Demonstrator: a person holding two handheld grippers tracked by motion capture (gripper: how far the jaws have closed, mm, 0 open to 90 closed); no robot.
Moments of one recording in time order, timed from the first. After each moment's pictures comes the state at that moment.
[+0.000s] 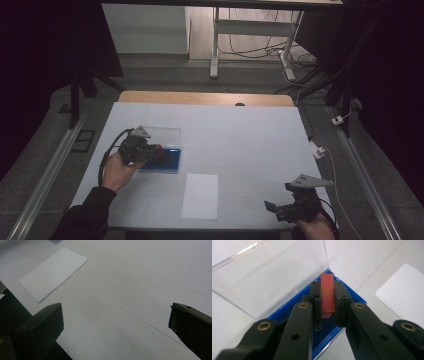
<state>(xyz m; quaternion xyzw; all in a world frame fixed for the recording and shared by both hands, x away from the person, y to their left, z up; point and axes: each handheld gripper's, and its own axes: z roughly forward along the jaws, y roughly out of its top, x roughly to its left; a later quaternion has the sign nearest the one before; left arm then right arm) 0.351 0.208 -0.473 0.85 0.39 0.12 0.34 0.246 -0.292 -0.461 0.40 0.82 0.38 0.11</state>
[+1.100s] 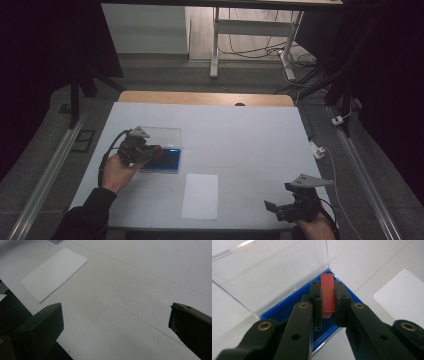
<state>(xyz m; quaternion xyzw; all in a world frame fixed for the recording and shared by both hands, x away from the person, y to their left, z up) 0.349 0.206 -0.475 0.84 0.42 0.11 0.34 0.246 -0.292 -0.461 0.40 0.82 0.38 0.11</state>
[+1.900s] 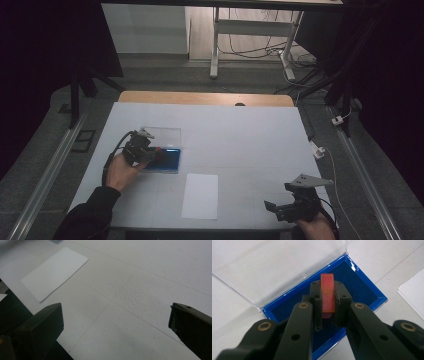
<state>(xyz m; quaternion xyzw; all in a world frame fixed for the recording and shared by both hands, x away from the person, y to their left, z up) 0.362 0.200 -0.493 0.84 0.44 0.11 0.28 0.247 -0.292 -0.461 0.40 0.82 0.39 0.11</state>
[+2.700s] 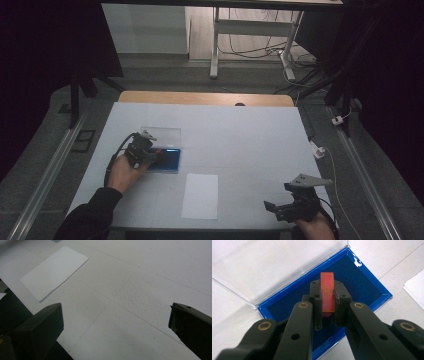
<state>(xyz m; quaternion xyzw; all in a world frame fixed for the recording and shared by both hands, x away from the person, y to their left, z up) 0.362 0.195 -0.500 0.85 0.44 0.11 0.27 0.248 -0.291 -0.462 0.40 0.83 0.38 0.11</state>
